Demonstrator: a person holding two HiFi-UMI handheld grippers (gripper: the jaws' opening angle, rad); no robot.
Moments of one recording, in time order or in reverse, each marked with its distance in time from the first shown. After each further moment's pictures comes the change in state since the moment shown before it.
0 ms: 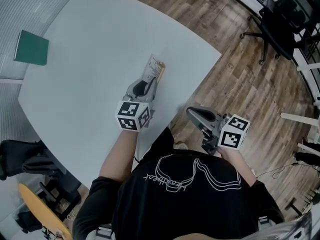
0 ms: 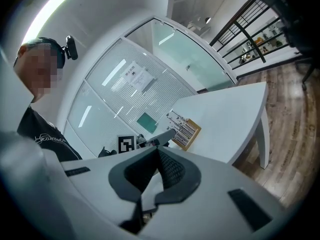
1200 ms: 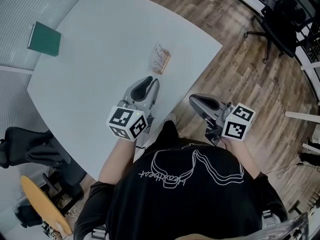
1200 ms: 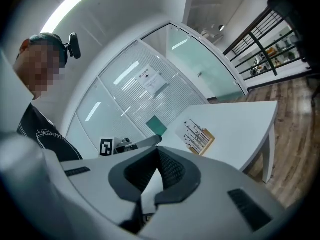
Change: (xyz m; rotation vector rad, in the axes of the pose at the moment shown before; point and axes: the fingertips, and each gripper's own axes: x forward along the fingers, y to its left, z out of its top) left arm -0.096 -0.059 0.049 -0.027 -0.100 -0.083; right arm -0.013 0.055 0.014 -0.122 -0.041 0.057
